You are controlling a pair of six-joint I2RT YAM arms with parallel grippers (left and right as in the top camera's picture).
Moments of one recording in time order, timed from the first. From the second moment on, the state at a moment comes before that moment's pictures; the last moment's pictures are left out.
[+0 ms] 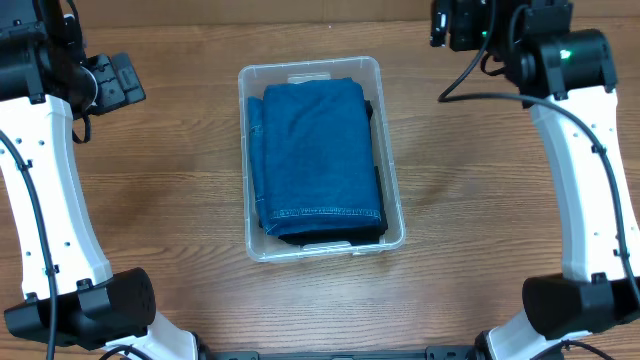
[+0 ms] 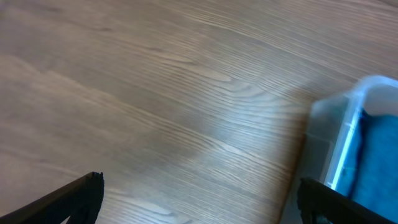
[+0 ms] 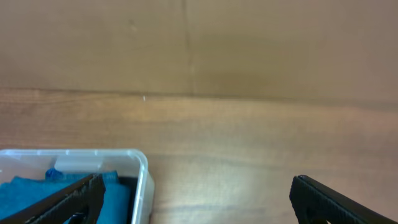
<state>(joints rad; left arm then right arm) 0.22 1.80 2.17 -1.46 -0.05 -0.16 0.12 1.78 2.03 -0.91 -0.02 0.09</state>
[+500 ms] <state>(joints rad) 0.21 1.14 1.69 -1.22 0.09 0.00 -0.01 1.31 1.50 -0.84 -0.10 0.19</state>
